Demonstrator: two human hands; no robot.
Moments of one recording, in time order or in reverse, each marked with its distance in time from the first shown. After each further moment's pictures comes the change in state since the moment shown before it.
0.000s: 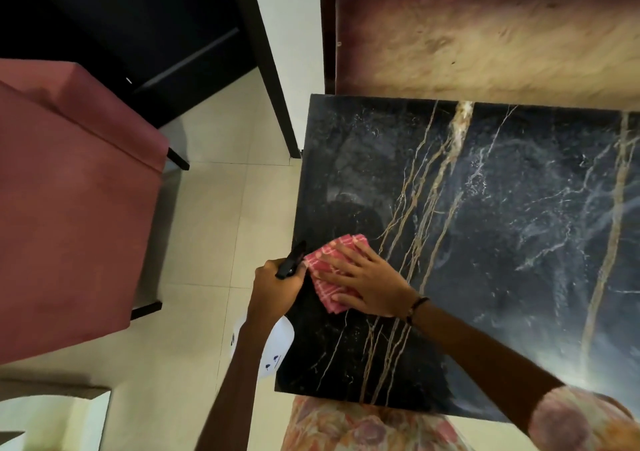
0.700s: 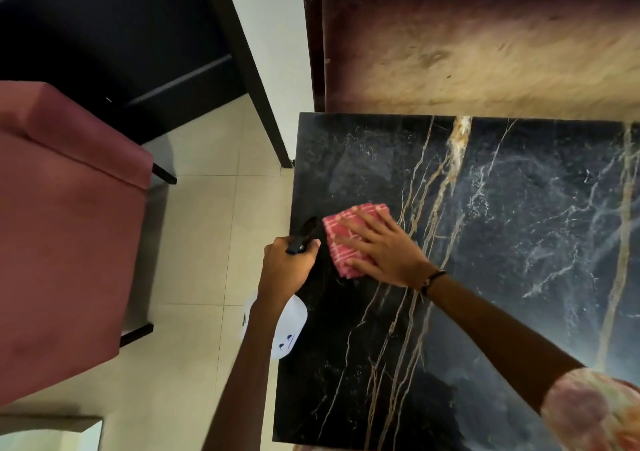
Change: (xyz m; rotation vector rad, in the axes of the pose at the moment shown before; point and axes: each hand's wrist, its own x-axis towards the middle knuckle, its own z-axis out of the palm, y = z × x) left_hand 0.066 0.070 0.019 0.032 -0.033 0.027; right_hand 0.035 0.095 -0.026 -0.107 0.071 0.162
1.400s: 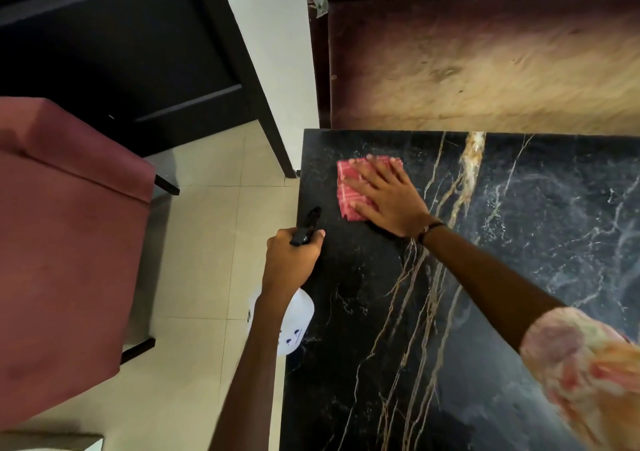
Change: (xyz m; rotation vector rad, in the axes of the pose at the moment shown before) left_hand 0.037 0.035 -0.003 -0.057 0.007 0.019; right_hand 0.088 0.082 -0.023 0.023 0.068 0.187
